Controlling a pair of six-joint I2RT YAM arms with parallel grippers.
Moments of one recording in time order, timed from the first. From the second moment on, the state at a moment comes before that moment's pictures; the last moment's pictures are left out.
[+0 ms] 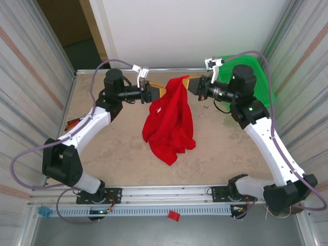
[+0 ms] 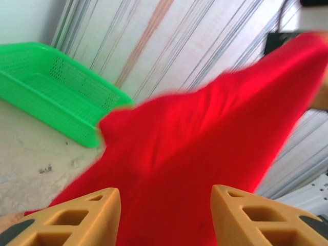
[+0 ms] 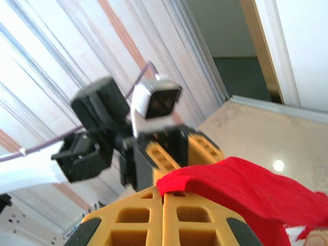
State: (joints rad) left arm -0.42 1.49 1.19 0.19 0.96 -0.45; right arm 0.38 1.19 1.36 -0.24 -0.70 0.45
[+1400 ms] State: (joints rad) left arm -0.48 1.80 1.04 -0.08 0.32 -0.40; right arm 0.23 0.95 1.15 -0.50 -0.34 0.50
